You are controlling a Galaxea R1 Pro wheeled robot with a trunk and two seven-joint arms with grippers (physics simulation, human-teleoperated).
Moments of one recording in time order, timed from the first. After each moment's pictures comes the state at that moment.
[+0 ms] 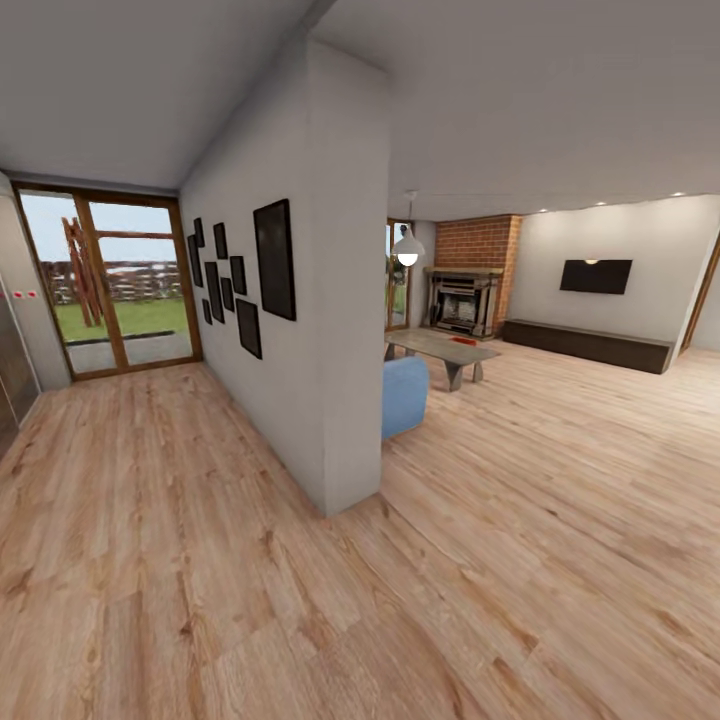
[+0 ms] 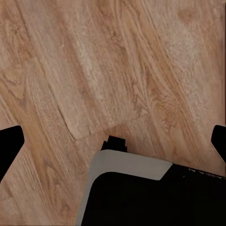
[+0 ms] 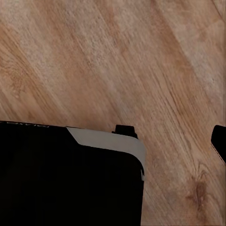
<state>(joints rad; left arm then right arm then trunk) -0.28 0.02 0.00 0.00 0.22 -0.02 0.11 -0.15 0.02 0.08 0.03 0.02 -0.19 -0.01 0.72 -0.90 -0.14</state>
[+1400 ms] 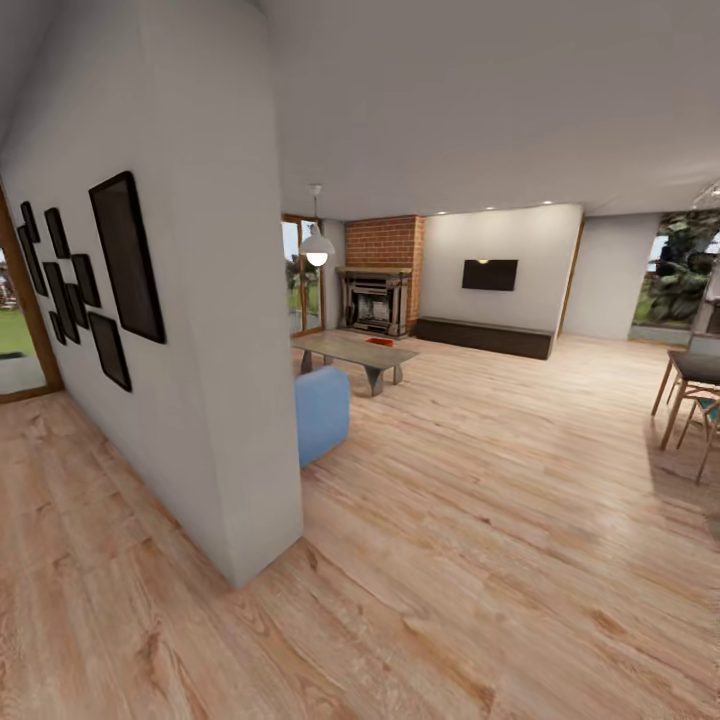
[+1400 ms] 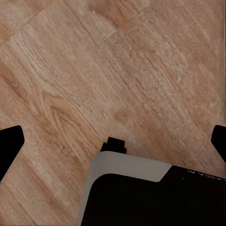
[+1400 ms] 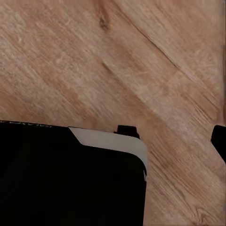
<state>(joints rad) -0.28 0.02 0.00 0.00 0.22 -0.03 0.11 -0.15 0.03 0.08 0.03 0.02 -0.19 -0.01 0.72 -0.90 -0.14</state>
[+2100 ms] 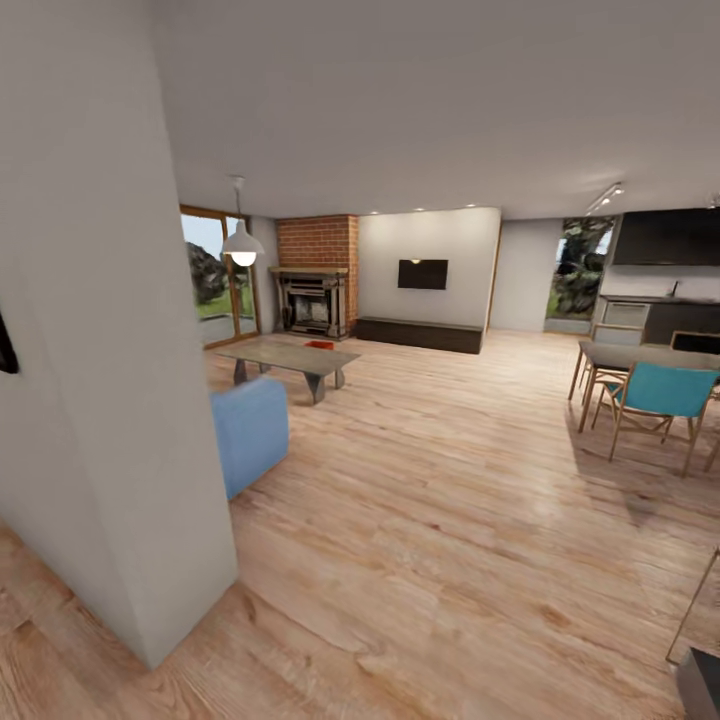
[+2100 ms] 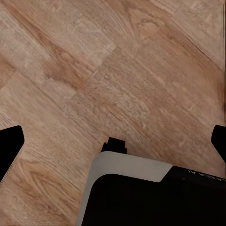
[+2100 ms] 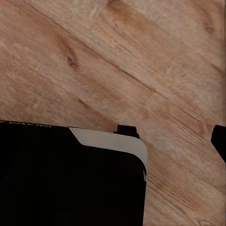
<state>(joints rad) -0.28 0.02 0.00 0.00 0.22 -0.03 0.11 -0.15 0.03 0.08 0.03 0.02 -0.19 -0.01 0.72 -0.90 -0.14</state>
